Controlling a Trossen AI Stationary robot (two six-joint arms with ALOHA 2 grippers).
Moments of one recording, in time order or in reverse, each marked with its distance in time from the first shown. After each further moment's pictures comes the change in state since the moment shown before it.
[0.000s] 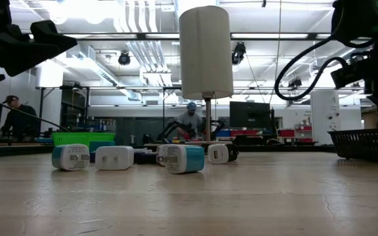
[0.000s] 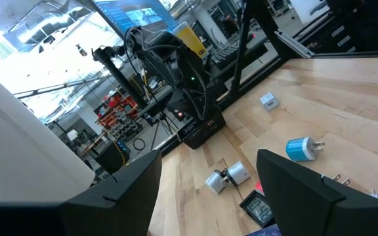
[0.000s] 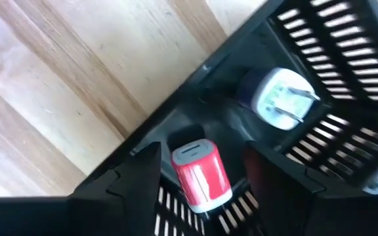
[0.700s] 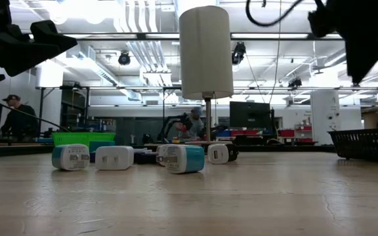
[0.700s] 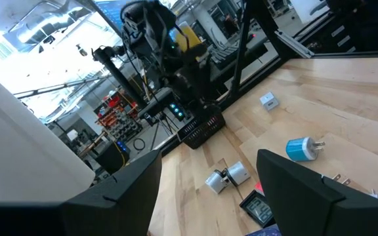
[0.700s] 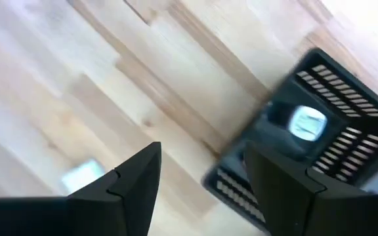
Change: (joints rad) left arm 0.000 0.000 0.000 0.000 0.000 0.000; right arm 0.000 0.004 0.361 -0.106 0.003 0.147
